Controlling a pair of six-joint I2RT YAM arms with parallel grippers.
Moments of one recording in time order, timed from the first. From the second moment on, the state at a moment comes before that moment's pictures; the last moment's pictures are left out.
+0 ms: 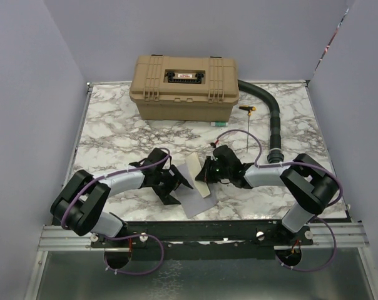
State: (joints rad) left arm -0.59 1.43 0.56 -0.27 0.48 -1.35; right arm 0.79 1.66 0.64 0.35 -0.19 0.79
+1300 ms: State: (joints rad) left arm -0.60 1.54 0.81 -0.39 -0.09 -0.97; right arm 0.79 1.70 0.83 -0.05 -0.13 0.81
